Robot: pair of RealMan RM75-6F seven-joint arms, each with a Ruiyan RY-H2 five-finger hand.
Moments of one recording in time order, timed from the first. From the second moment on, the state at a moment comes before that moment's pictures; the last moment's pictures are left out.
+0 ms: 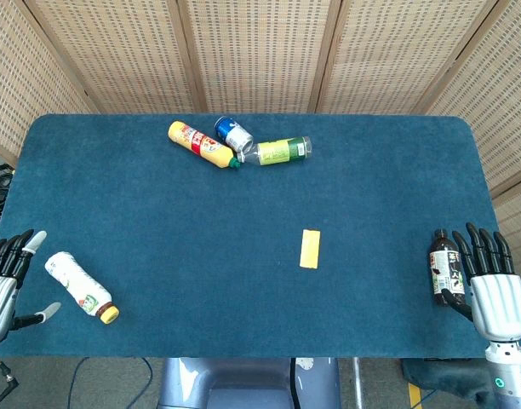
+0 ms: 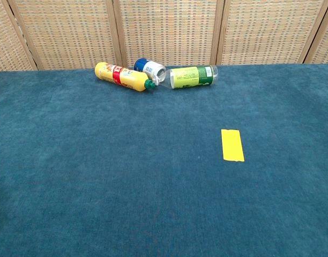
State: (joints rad) left arm -0.07 -0.96 -0.01 -1.90 1.57 1.52 0.13; right arm 0.15 -1.19 0.01 -1.58 -1.55 1.72 -0.18
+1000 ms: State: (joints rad) left arm -0.11 -1.00 -0.04 -1.91 1.47 1.44 0.22; right arm 0.51 -1.27 0.18 -1.70 -1.29 1.10 -0.29
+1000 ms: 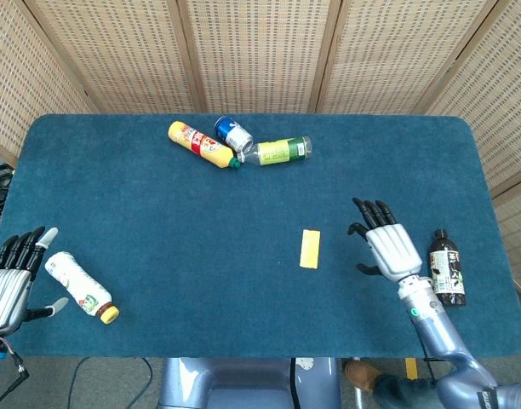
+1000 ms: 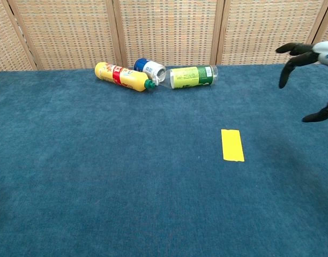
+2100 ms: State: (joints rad) left arm -0.14 -1.02 -0.05 -1.90 1.41 1.40 0.25; right arm 0.73 -1.68 0.17 -1.38 -1.01 0.94 -0.59
